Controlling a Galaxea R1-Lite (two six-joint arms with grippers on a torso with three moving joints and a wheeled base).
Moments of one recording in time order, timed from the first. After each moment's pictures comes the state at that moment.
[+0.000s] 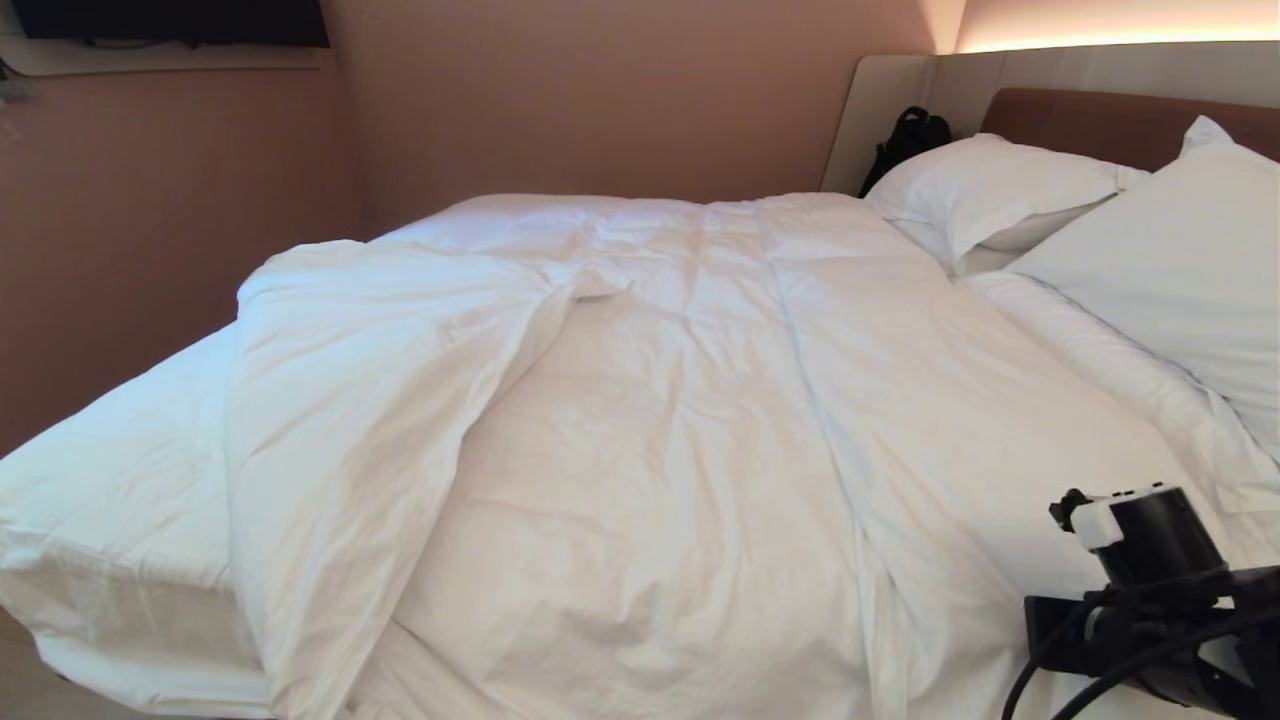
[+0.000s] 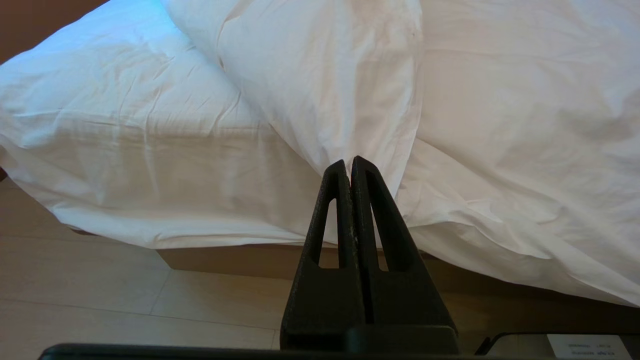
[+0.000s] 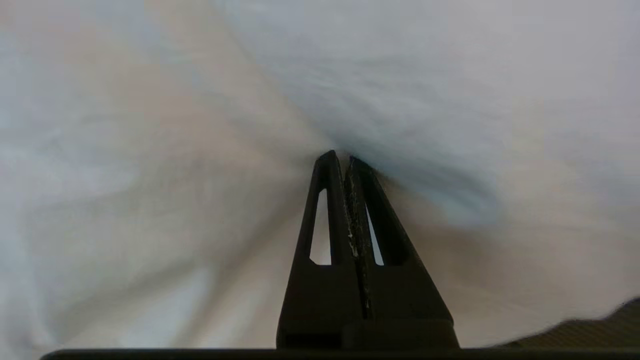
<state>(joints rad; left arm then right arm) 0.02 0.00 -0.04 0.10 -0.02 0.06 0.22 1.59 -0.42 -0.25 -0.38 0.33</state>
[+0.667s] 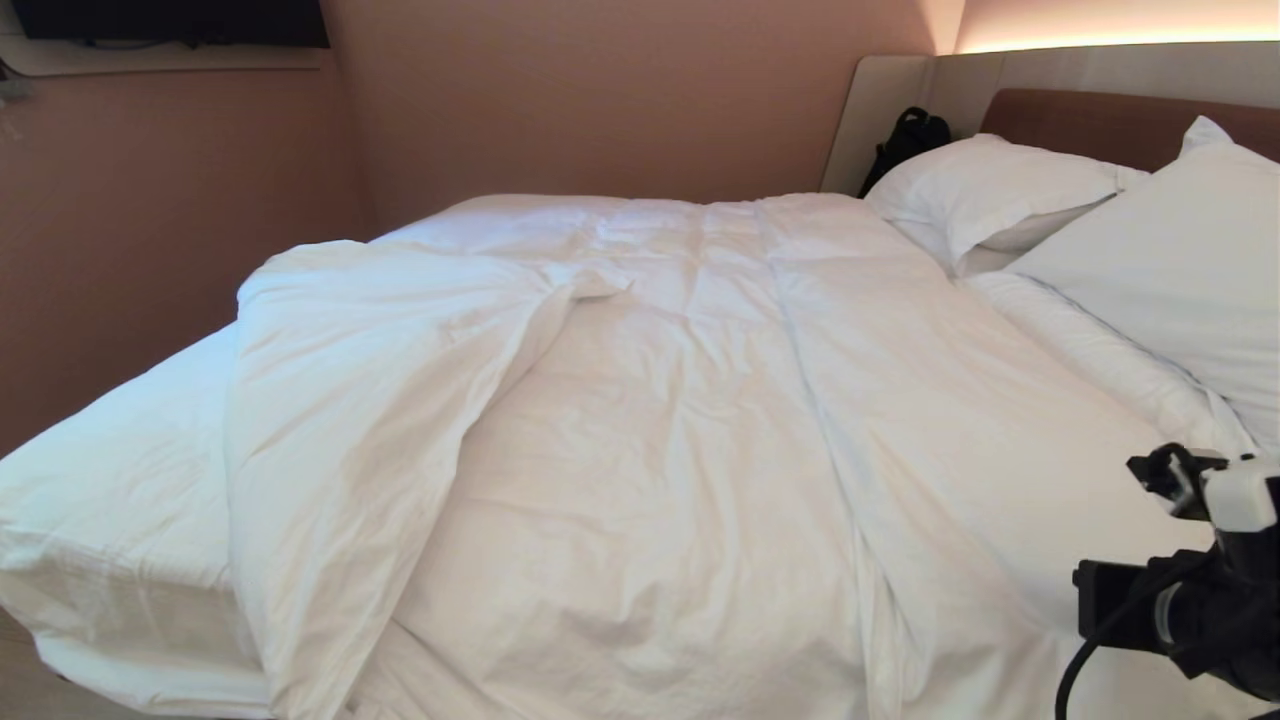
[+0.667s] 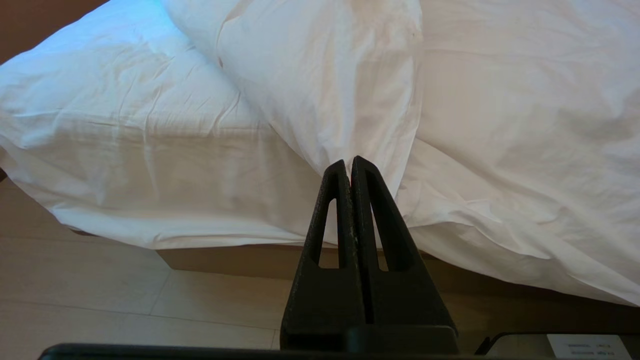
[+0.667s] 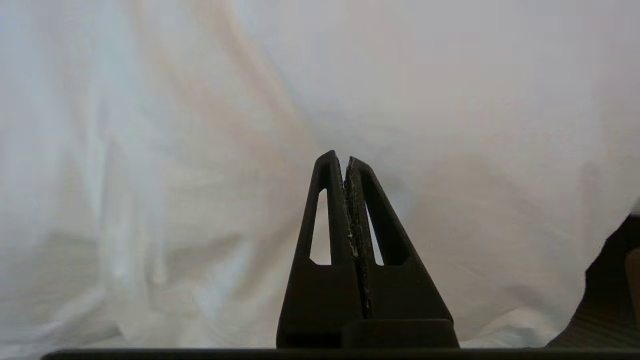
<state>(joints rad) 0.01 0.00 -0.04 0.10 -0.02 0.06 0.27 1.31 -0.48 -0.14 -0.37 0.31</state>
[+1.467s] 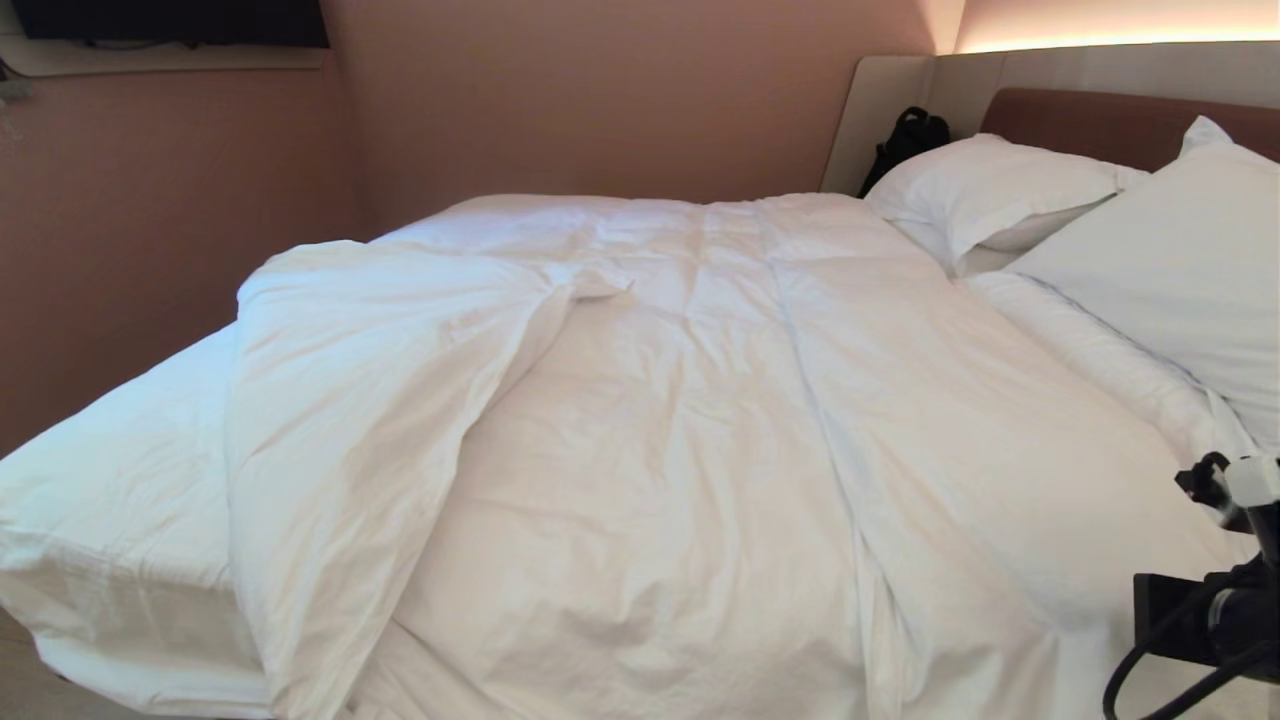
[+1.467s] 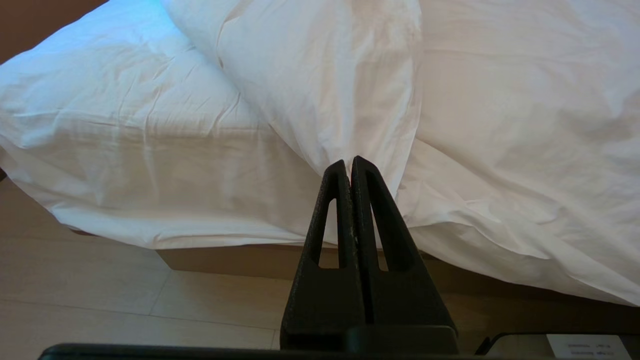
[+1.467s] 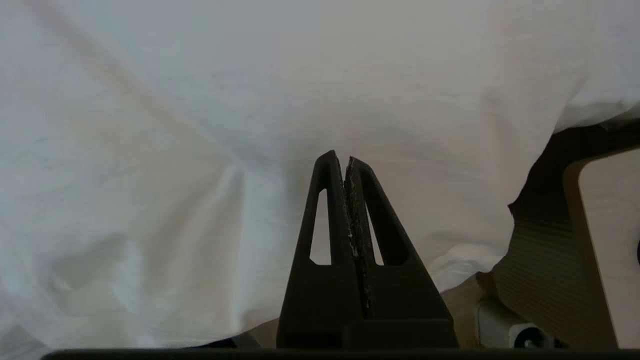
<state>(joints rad) 0.01 0.00 -0.04 0.10 -0.02 0.06 0.06 1.34 -0.54 0.07 -0.30 0.31</state>
